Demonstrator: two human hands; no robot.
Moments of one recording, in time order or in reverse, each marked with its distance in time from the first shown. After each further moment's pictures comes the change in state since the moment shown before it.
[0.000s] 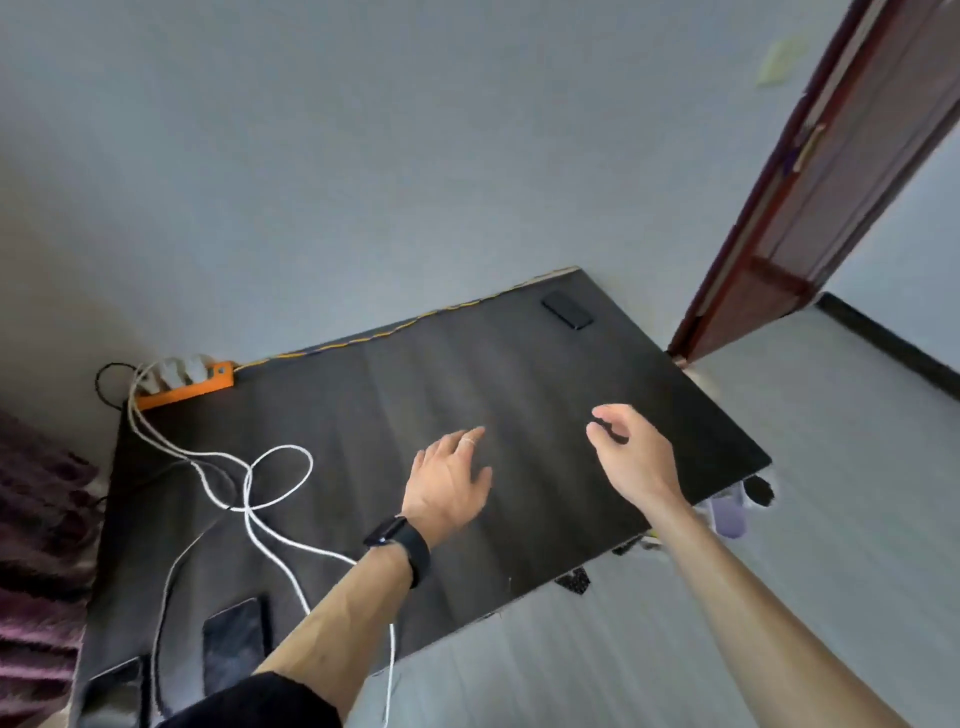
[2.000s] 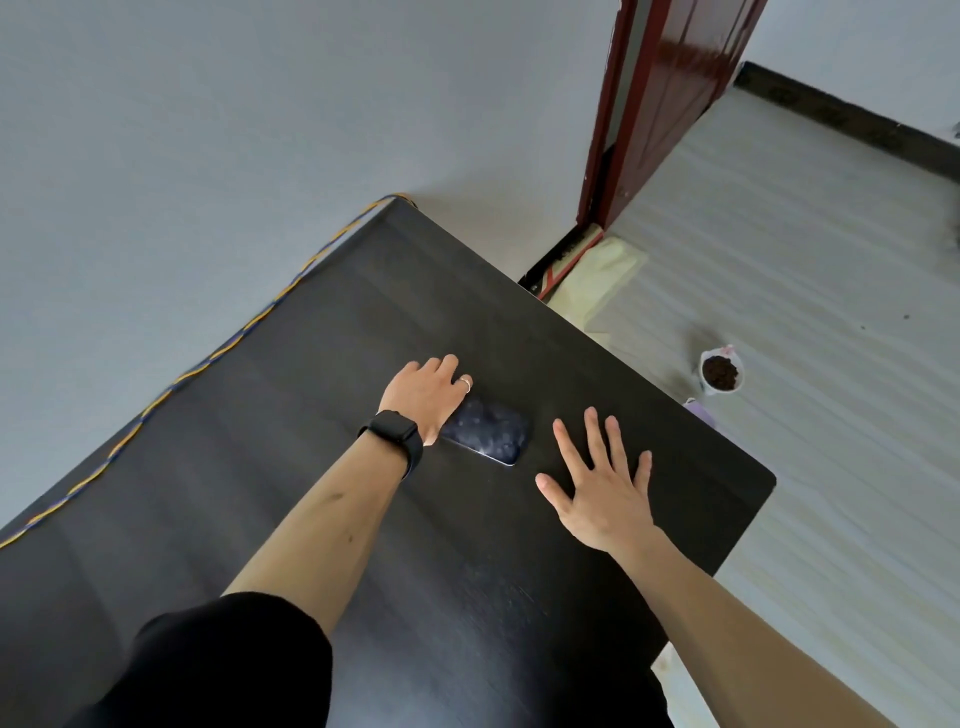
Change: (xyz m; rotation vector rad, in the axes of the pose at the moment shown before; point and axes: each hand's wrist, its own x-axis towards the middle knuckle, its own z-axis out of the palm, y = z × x) left_hand 0.487 0.152 0.193 0.885 -0.335 0.715; right_hand 0.311 0.282 0.032 -0.599 -0.313 0.291
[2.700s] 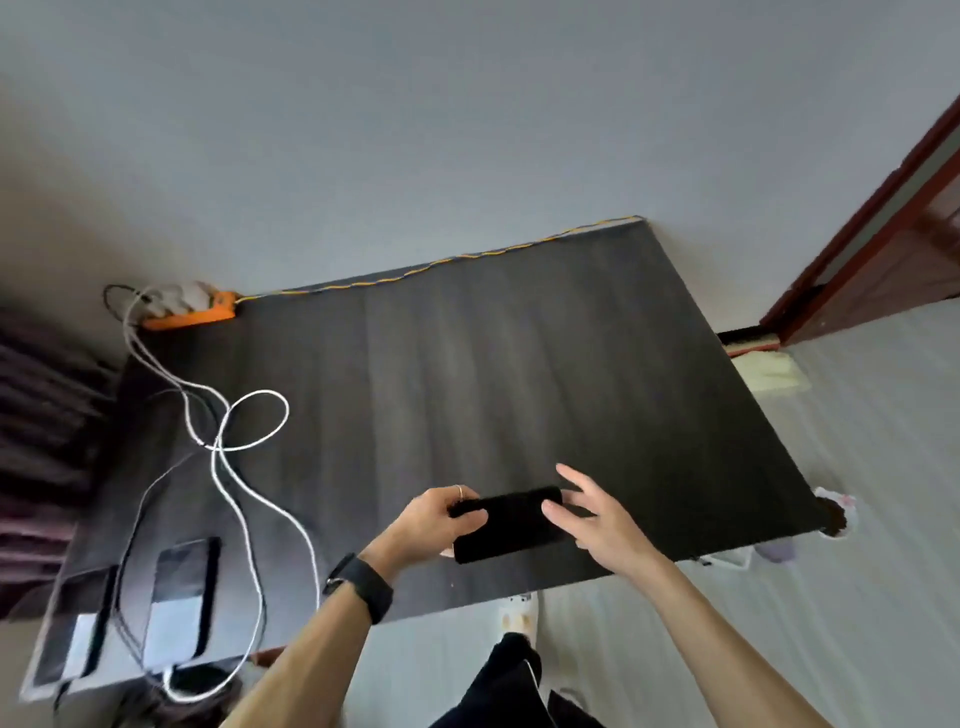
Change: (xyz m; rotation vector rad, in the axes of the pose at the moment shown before) left_hand -0.403 0.189 0.004 -1.793 0.062 -0.803; right_hand -0.228 -0.055 -0.018 0.688 -0.536 -0.324
